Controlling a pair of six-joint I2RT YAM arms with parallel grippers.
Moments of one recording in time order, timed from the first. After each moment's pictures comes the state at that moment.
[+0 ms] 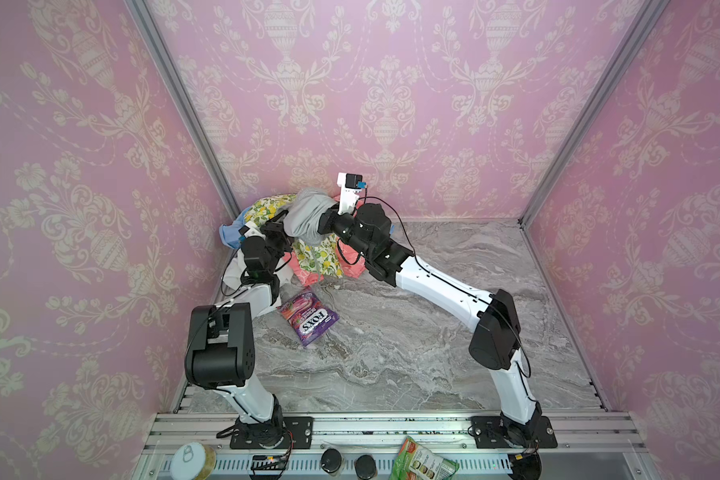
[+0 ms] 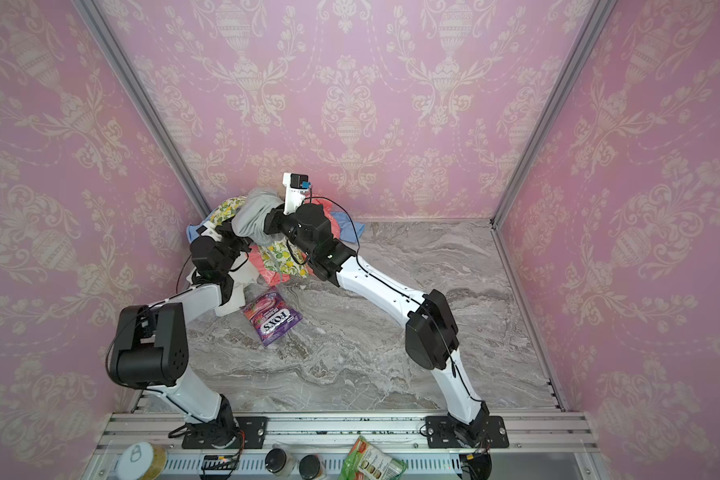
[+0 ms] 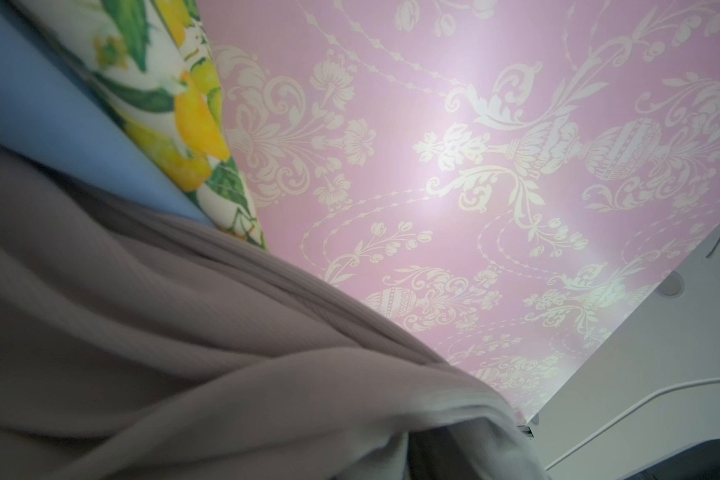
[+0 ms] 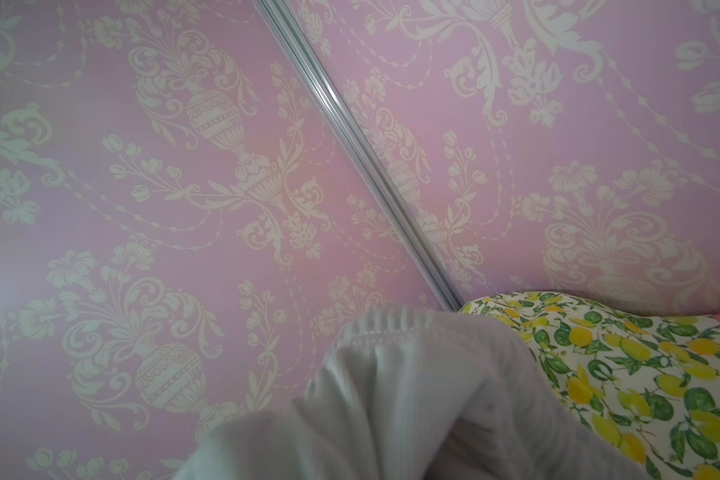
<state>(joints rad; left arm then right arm) 0.11 1.69 0.96 0.92 0.30 -1.68 0.84 2.10 2.03 0.28 0.04 0.59</state>
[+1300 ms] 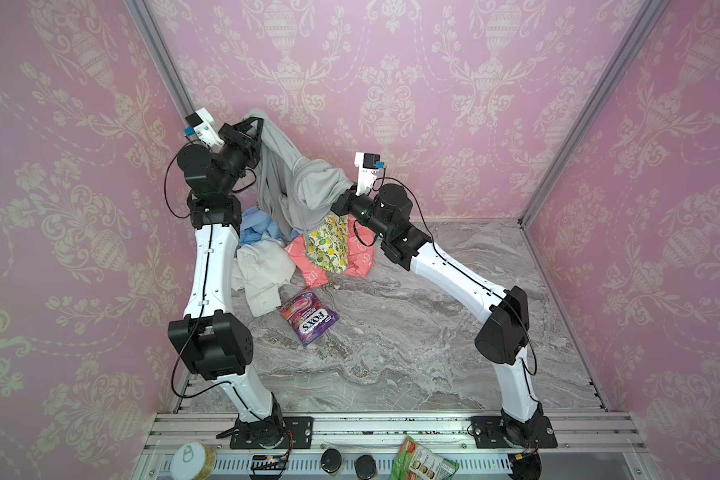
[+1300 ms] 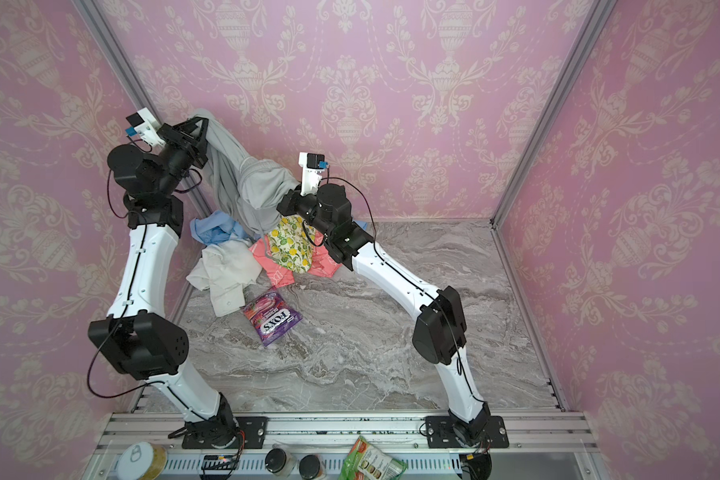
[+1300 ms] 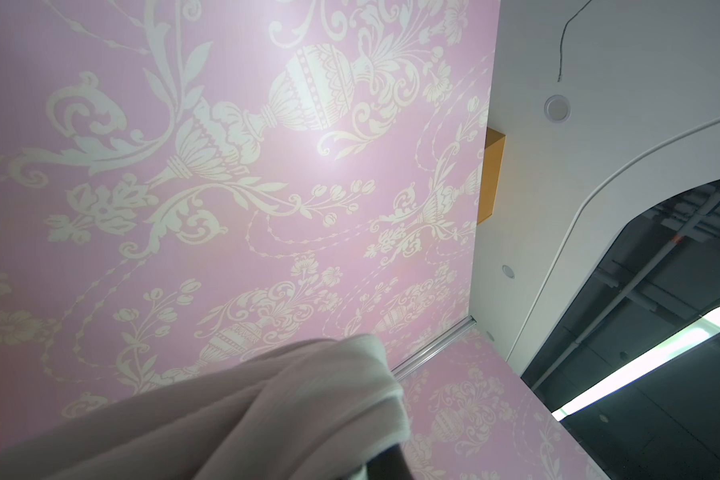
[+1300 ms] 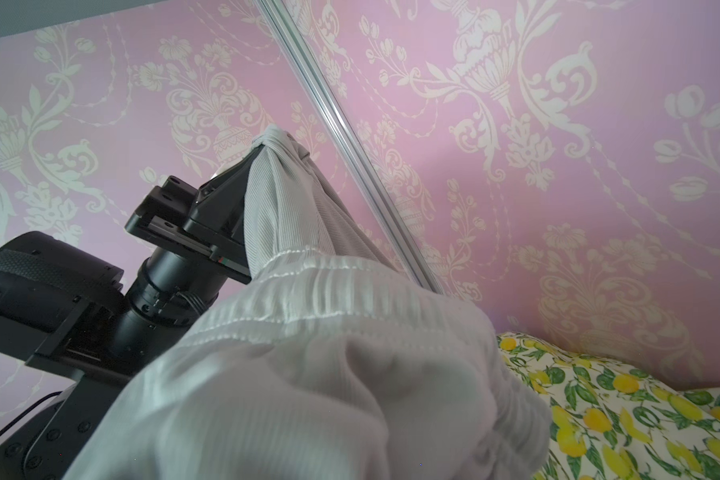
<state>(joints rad) 0.20 1.76 1.97 0.28 0.59 -1.39 0.73 2.11 2.13 0.24 -0.11 0.58</state>
